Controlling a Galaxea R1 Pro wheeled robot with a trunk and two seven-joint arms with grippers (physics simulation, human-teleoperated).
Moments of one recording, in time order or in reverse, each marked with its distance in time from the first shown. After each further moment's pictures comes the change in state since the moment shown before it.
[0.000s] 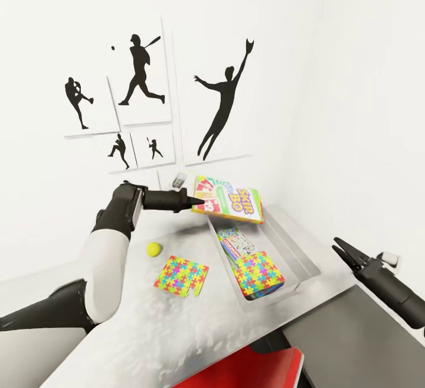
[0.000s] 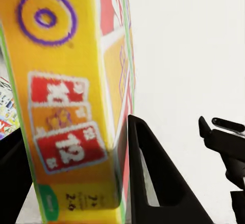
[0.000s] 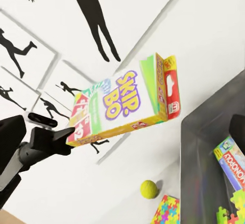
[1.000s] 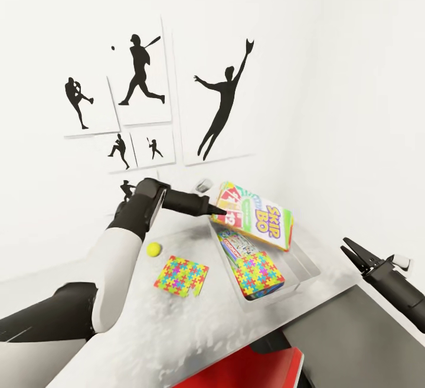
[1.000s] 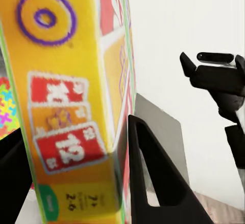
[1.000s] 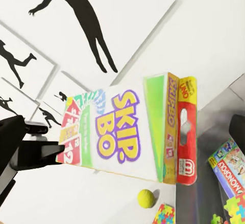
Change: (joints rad) left arm 0.000 -0.029 -0.314 -0.016 0.025 -0.029 -0.160; right arm 0.002 0.000 -0.054 0.005 0.002 0.003 0.020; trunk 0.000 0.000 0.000
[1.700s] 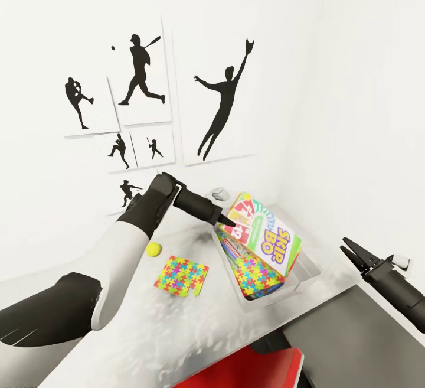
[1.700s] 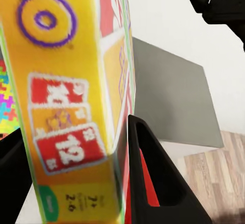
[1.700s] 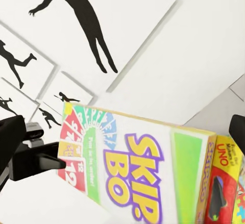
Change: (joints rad) left arm -0.040 0.000 -0.261 0.011 -0.021 -0.093 -0.071; right arm 0.000 0.003 0.002 -0.001 0.000 -0.006 -0.001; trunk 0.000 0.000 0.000
